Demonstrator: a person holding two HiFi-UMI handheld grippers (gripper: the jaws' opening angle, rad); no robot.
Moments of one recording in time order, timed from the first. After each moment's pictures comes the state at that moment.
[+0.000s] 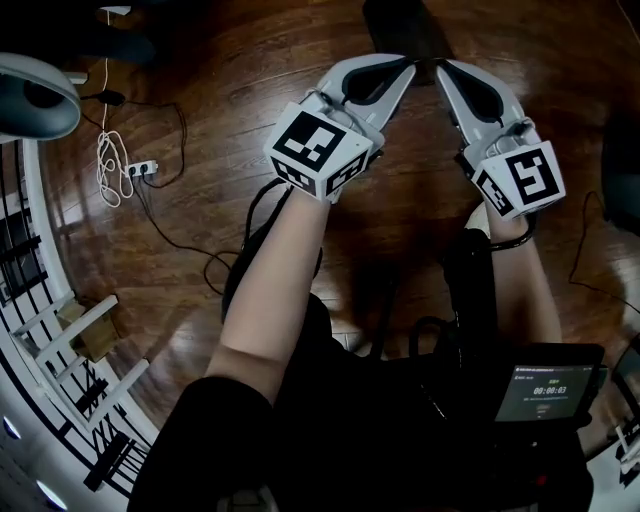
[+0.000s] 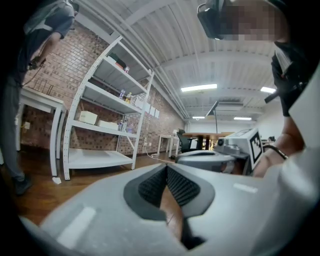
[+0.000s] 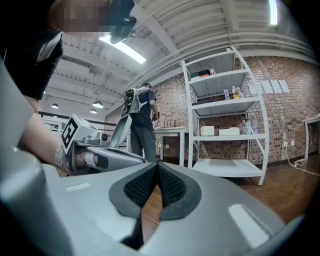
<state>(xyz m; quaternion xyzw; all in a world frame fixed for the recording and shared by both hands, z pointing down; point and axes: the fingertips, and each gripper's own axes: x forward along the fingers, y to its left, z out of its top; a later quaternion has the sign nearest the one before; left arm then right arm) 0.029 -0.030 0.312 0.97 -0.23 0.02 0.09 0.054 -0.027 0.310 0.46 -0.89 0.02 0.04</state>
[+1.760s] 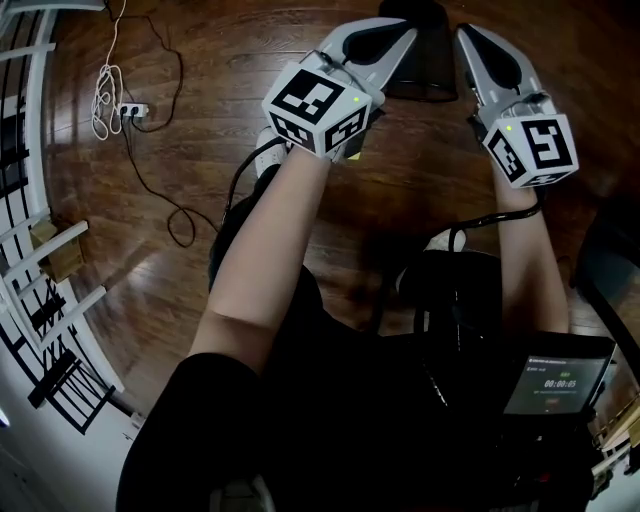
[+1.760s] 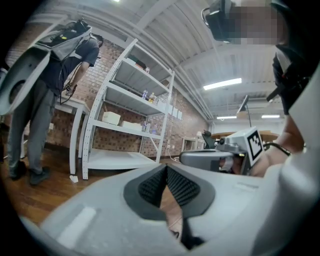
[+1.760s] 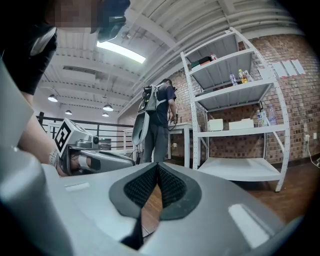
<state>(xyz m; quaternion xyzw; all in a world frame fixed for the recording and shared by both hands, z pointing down) 0.065 -0.153 0.323 0.93 -0.36 0.00 0.11 0.114 -0.166 0.315 0.38 -0.92 0.04 0.04</state>
